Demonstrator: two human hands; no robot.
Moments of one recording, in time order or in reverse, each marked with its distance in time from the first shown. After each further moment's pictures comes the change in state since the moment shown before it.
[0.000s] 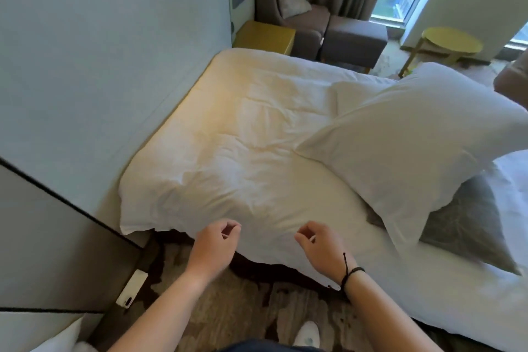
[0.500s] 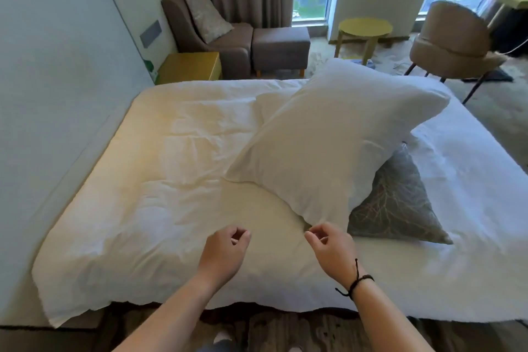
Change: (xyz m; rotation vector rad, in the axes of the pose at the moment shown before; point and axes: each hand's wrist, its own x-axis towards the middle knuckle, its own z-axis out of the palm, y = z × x) left_hand 0.053 0.183 0.191 0.148 -0.159 0.162; right_hand 0.018 0.185 -0.156 0.264 0.322 0.170
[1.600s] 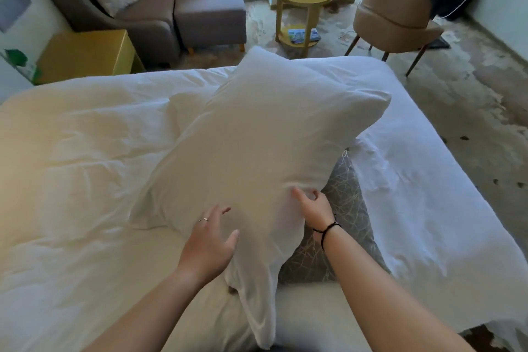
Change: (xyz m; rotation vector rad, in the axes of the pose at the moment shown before) left_hand 0.224 0.158 0.166 0.199 -0.200 0.135; right_hand 0.306 0.113 -0.140 0.616 0.152 0.510
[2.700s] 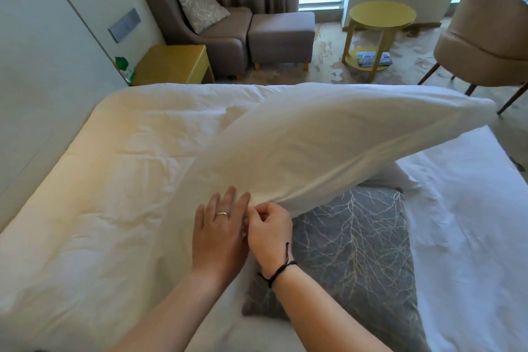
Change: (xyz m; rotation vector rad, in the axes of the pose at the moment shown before) left_hand 0.012 0.036 -0.023 0.647 0.445 0.102; right_hand -0.093 -0.063 0.111 -0.087 -0.256 -0.407
